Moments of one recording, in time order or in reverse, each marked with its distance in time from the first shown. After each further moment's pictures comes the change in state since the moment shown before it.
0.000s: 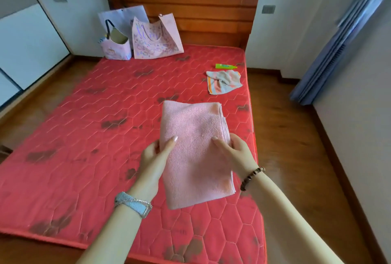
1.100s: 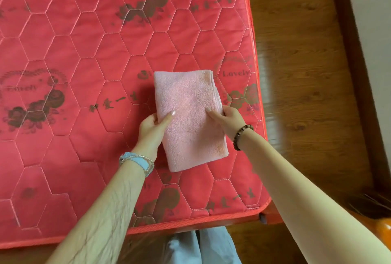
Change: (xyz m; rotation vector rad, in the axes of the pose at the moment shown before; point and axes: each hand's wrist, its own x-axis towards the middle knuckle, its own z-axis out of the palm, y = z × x) left_hand 0.166 -0.425 0.115 0.098 -0.168 -0.459; right_hand 0.103 0.432 -0.018 -0.071 0.030 0.537
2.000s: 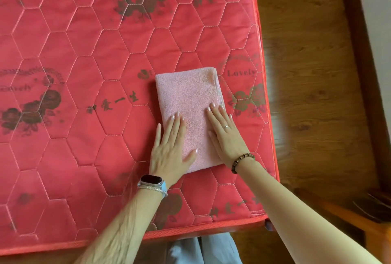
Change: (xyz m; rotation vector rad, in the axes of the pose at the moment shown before) left_hand -0.008 -0.068 0.001 1.339 -0.042 0.857; right_hand -0.001 0.067 0.018 -0.746 0.055 -0.686
